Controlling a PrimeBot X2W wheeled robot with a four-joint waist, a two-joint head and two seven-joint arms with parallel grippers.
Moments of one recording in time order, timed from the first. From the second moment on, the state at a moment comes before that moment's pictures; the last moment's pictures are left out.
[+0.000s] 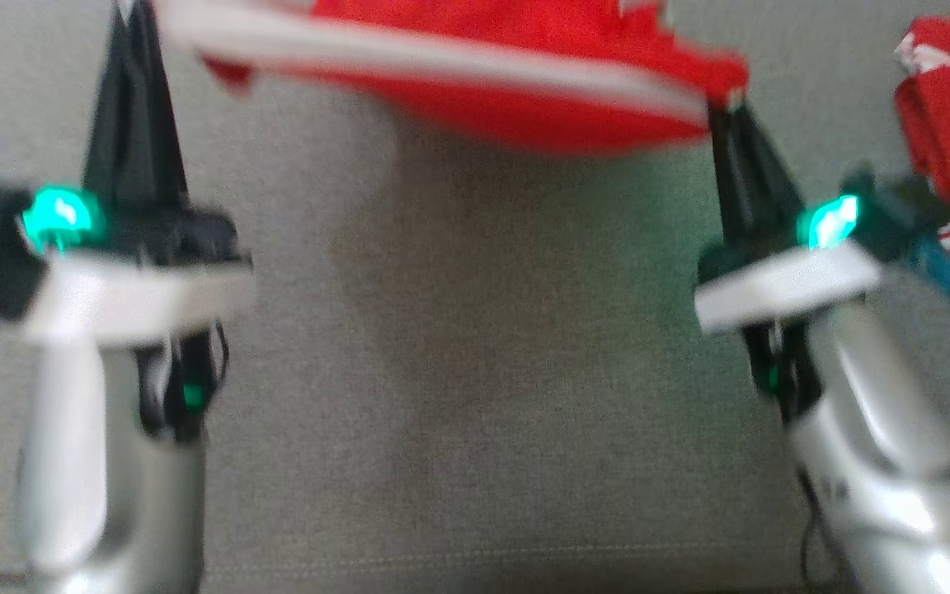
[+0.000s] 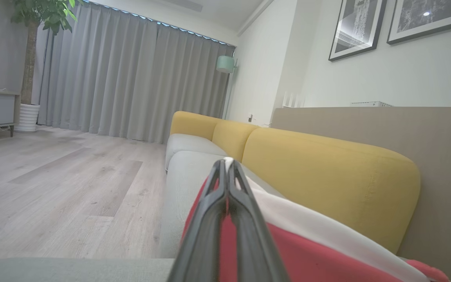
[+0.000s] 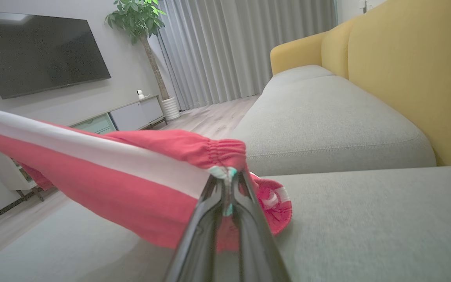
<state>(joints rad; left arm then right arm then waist) -0.43 0.03 -0.05 -0.05 -0.27 -0.12 -0.26 -0.54 -0.15 0.31 0.37 0.42 0.12 -0.25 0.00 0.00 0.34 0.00</state>
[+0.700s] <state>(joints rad) 0.09 0.04 -0.14 -0.21 -0.29 -0.05 -0.26 0.10 -0.19 0.23 -0.10 0.49 0.12 0.00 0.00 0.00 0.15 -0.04</state>
